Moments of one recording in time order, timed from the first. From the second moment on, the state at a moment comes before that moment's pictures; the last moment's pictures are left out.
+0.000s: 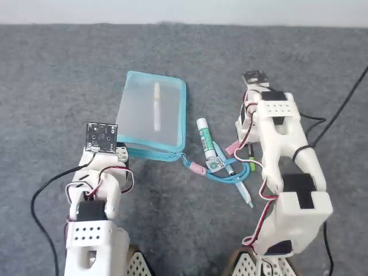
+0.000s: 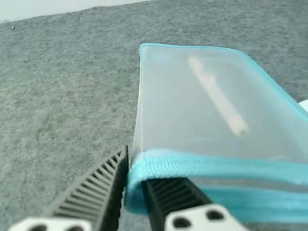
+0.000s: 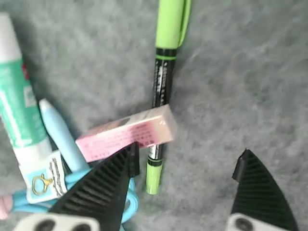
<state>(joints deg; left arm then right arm) -9.1 -72.8 88.4 31.2 -3.9 -5.2 15.2 9.3 69.3 4.9</state>
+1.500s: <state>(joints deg) -9.0 -72.8 88.4 31.2 -4.0 6.9 10.0 13.9 73.2 11.7</state>
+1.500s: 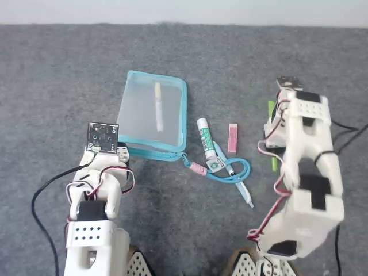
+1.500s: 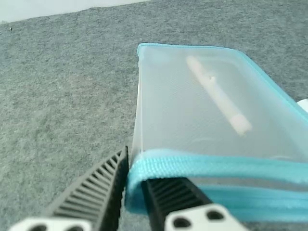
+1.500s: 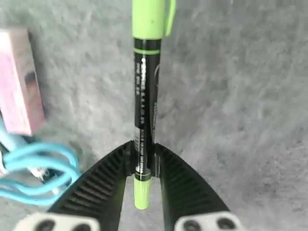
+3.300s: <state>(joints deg) 3.2 -72.8 88.4 28.3 0.4 -28.0 -47.1 34.5 96.2 25.6</state>
